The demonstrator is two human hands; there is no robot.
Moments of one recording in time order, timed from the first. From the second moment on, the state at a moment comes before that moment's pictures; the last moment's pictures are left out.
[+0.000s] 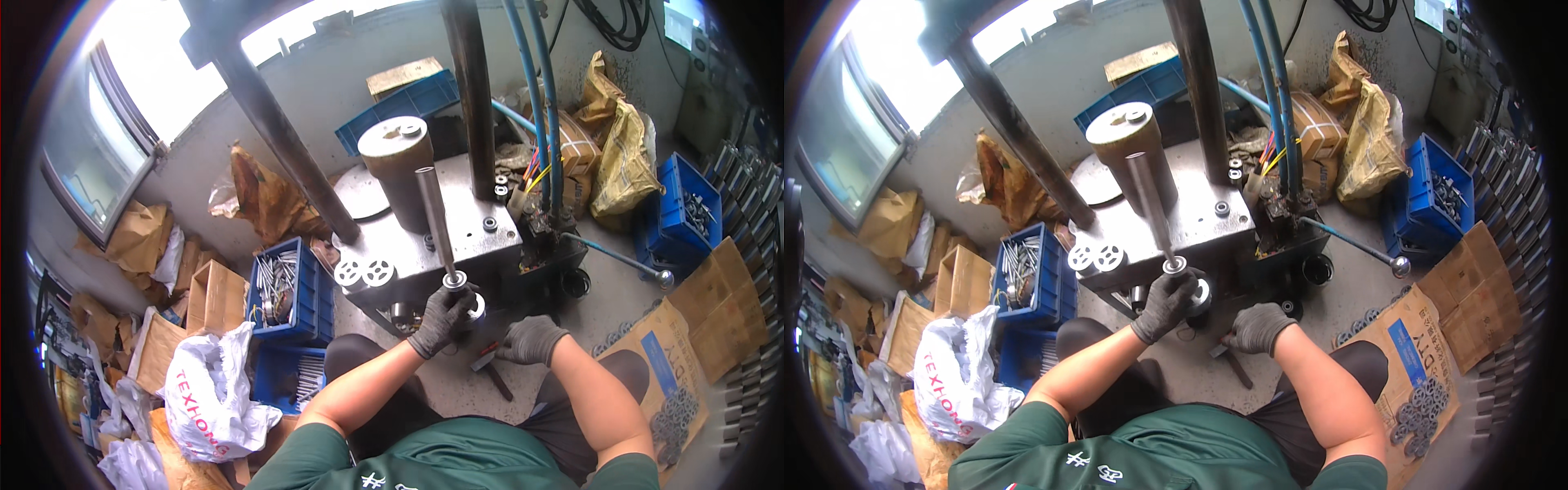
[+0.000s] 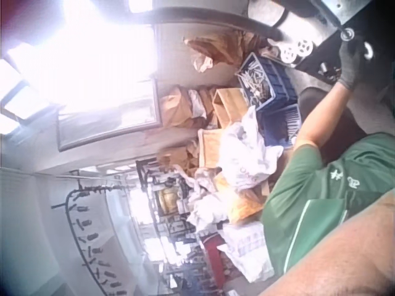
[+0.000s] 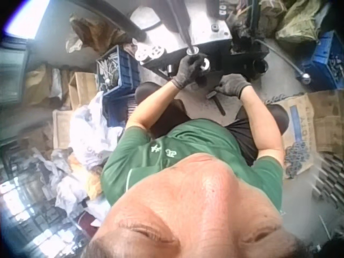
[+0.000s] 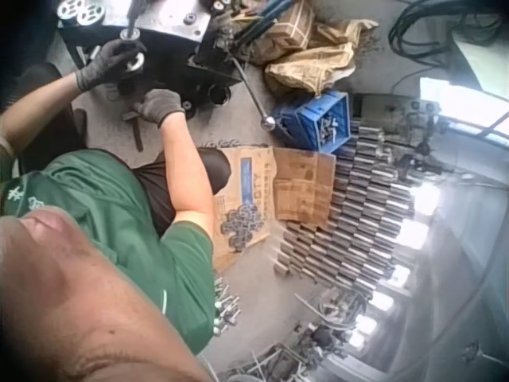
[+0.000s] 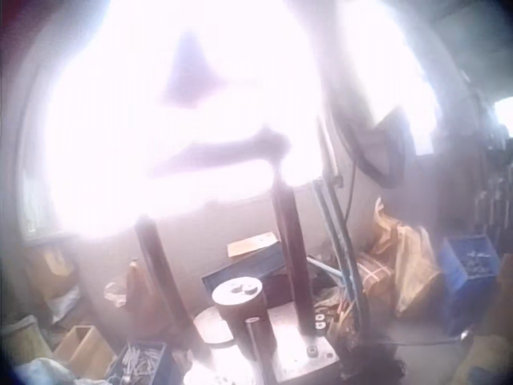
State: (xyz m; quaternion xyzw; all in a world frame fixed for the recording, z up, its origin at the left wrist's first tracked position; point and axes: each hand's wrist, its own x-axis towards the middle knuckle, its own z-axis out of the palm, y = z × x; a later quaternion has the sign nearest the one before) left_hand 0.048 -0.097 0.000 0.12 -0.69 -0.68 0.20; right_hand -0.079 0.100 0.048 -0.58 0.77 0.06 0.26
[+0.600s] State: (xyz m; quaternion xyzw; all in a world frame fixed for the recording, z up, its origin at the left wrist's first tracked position) left_hand -0.054 -0.344 0.240 0.20 -0.76 -0.40 0.47; right_hand -0.077 0.095 0.050 -0.67 0.71 -0.02 0.22
